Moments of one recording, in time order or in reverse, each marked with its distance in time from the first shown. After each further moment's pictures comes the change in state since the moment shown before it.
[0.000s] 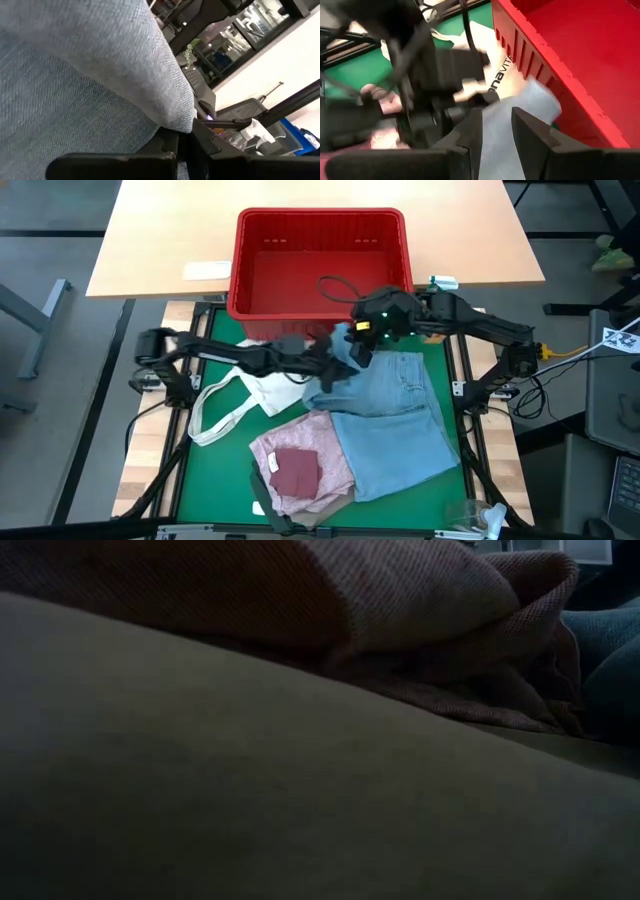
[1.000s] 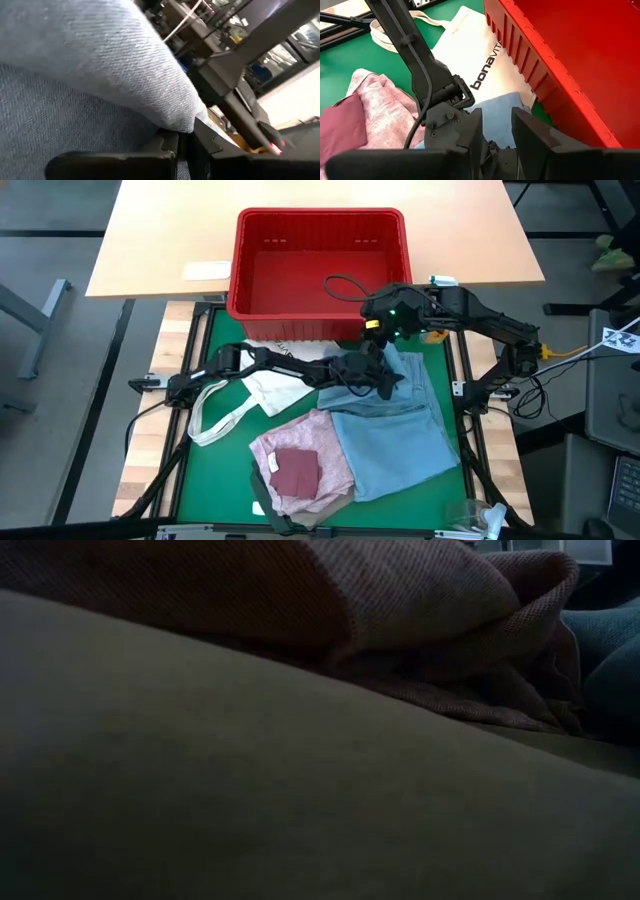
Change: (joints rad) left arm -0.017 0.663 0.605 -0.006 -0.187 -0.002; right arm 0.000 0.000 0.088 -0.166 0.019 0.000
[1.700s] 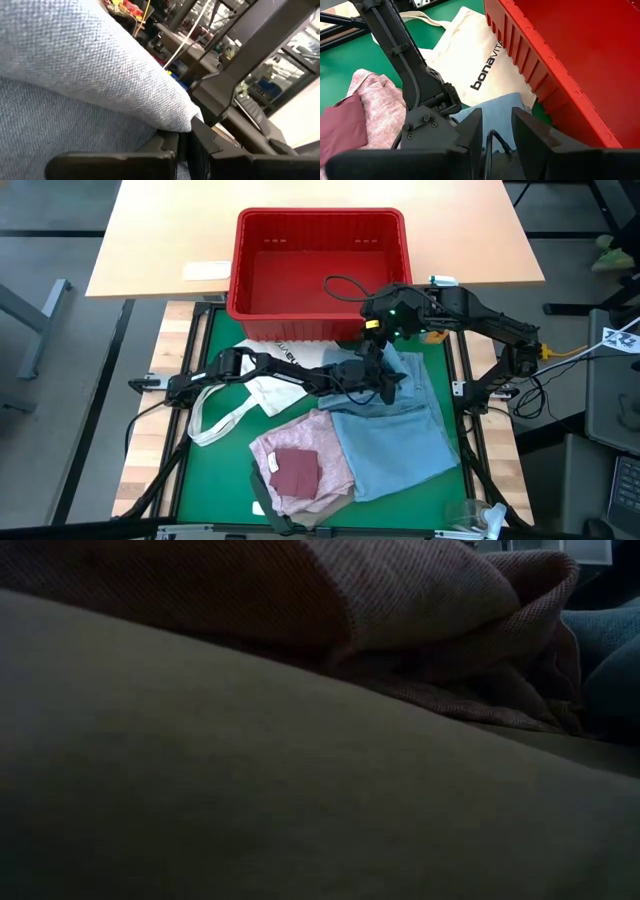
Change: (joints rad) left arm -0.045 0.014 0.000 0.124 -0.156 0.117; right arm 0.000 0.000 0.000 0.002 0.000 0.000
